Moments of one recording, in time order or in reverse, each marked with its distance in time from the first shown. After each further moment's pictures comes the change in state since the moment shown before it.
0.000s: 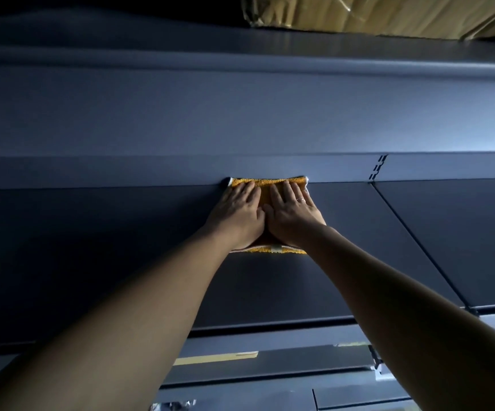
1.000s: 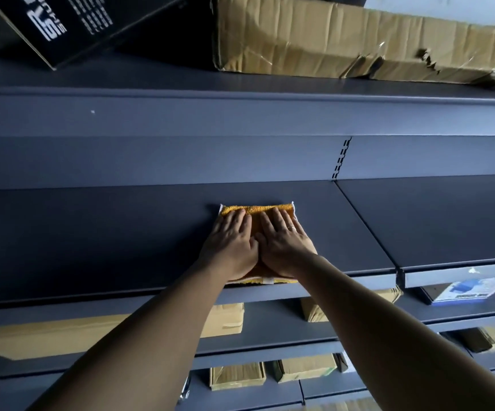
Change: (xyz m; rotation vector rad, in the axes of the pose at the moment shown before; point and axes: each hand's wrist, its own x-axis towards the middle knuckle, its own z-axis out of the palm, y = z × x) left_hand -0.099 0.057 0.014 0.031 0.021 -0.045; right_hand -0.117 0.003 -0.001 0.012 -0.025 -0.037
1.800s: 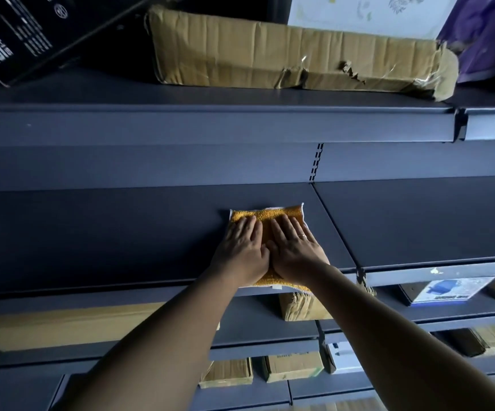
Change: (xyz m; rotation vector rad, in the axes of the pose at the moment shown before) left_hand 0.000 0.086 0.012 0.026 -0.032 0.033; right_hand -0.046 0.080 -0.017 -0.006 -0.006 0.001
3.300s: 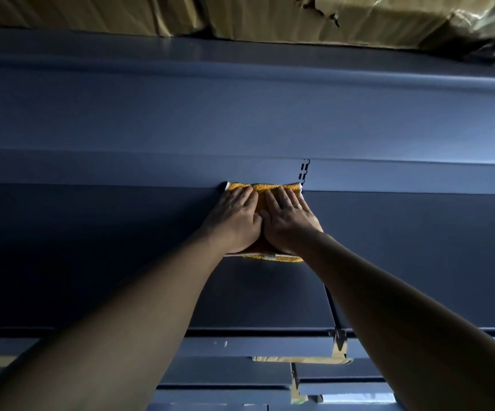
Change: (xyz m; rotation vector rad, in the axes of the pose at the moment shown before) left_hand 0.162 0.025 0.003 -0.018 0.012 -0.049; right_hand 0.138 0.101 -0.011 0.020 0.004 -0.054
